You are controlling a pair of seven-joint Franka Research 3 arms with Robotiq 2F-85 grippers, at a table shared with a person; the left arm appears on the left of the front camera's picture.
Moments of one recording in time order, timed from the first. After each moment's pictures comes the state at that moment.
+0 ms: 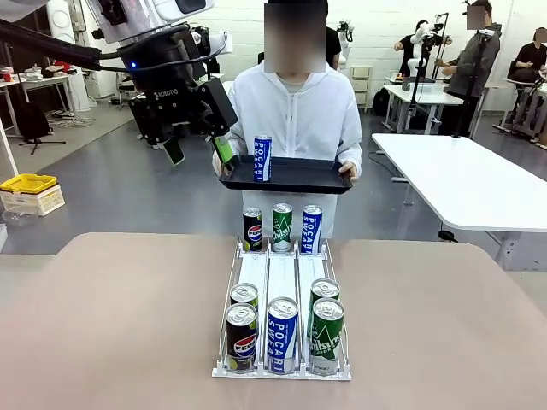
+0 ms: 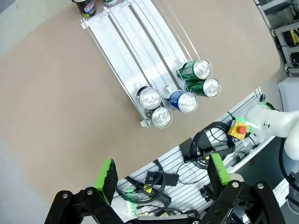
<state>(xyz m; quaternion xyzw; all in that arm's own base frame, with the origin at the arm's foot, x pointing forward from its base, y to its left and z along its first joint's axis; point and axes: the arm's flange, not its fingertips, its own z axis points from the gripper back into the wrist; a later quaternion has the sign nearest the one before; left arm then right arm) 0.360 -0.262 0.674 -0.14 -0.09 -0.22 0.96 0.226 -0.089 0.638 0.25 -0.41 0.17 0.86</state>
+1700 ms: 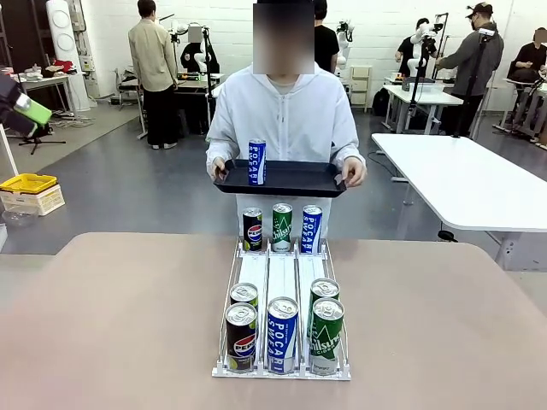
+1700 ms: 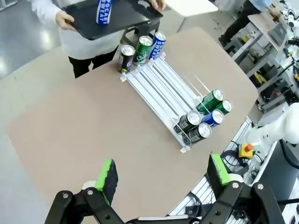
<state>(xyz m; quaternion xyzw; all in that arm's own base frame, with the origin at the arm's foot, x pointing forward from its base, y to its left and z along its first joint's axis) 0.347 0.034 0.657 -0.28 -0.30 -0.26 0.88 0.226 -0.090 0.638 0.25 -0.41 0.17 0.86</state>
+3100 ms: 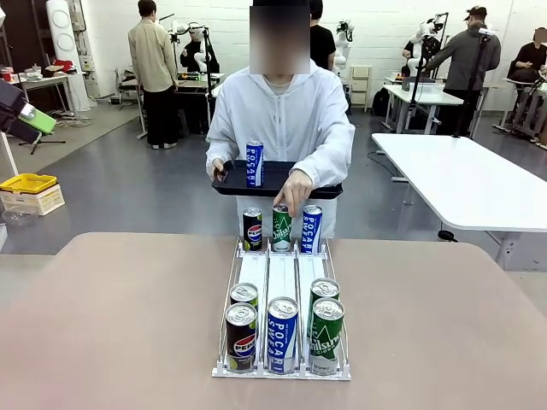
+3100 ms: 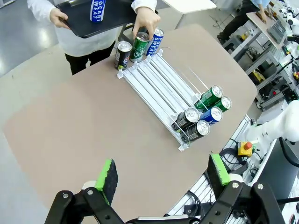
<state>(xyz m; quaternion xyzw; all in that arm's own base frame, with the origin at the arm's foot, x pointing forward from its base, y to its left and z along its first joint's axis) 0.344 0.028 0.652 -0.29 -0.29 -0.26 0.88 0.226 -0.090 0.638 0.25 -0.41 0.17 0.86</state>
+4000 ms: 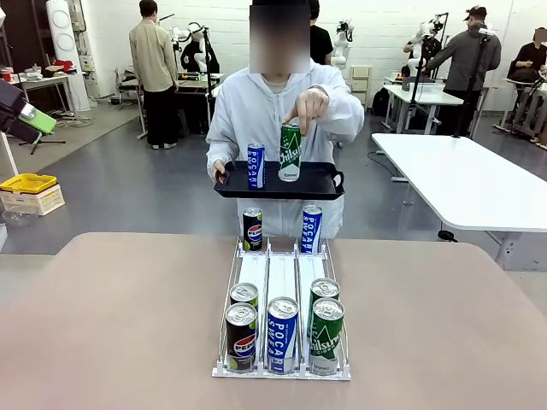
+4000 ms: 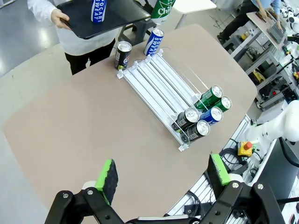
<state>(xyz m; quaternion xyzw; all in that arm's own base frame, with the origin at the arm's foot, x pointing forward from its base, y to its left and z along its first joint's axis) 0.344 0.028 0.652 -0.29 -0.29 -0.26 0.88 0.226 -0.090 0.638 0.25 -0.41 0.17 0.86</state>
